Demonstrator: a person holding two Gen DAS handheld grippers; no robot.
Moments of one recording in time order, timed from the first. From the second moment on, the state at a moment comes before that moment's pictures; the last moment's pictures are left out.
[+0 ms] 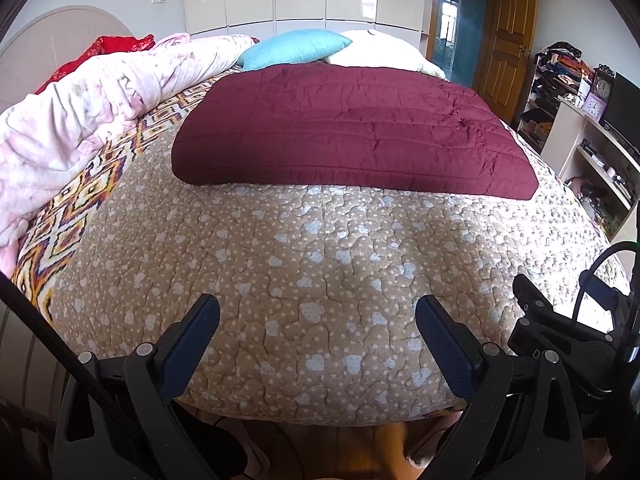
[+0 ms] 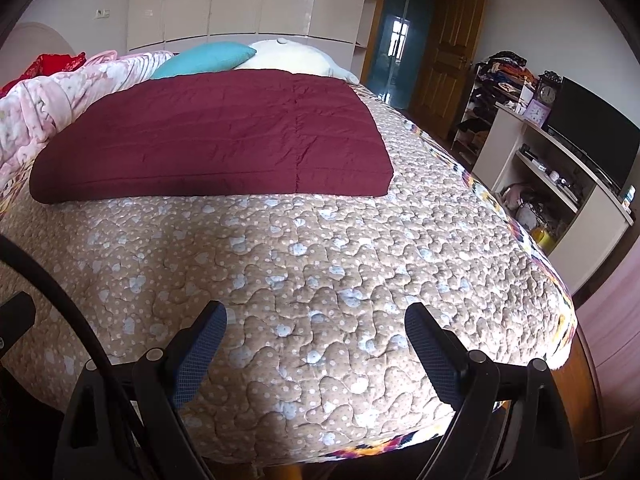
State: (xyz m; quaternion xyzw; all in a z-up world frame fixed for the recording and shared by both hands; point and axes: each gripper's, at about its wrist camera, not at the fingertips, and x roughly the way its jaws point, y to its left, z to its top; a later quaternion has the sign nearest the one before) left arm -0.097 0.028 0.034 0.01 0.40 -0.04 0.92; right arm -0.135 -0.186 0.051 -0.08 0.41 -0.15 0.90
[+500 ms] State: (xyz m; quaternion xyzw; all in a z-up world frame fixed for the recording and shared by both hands) left arm -0.093 0.038 0.032 0.01 0.40 -0.02 0.92; right arm -0.137 -0.184 0.049 -0.08 0.41 -0.14 0.90
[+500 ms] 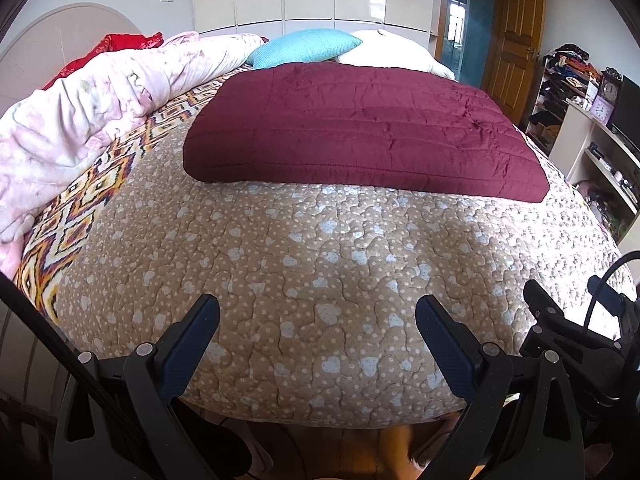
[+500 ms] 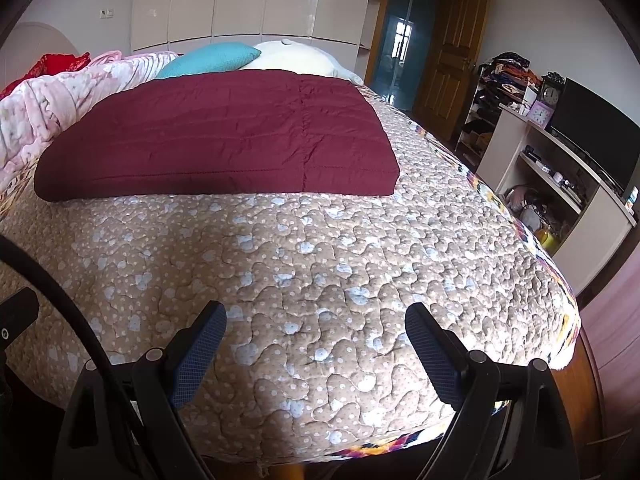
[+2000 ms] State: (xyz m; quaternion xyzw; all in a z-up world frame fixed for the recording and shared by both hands) left arm -0.090 0.055 0.024 -0.01 0.39 0.00 0.92; right arm -0.141 -0.177 0.049 -0.10 0.39 -0.14 0.90
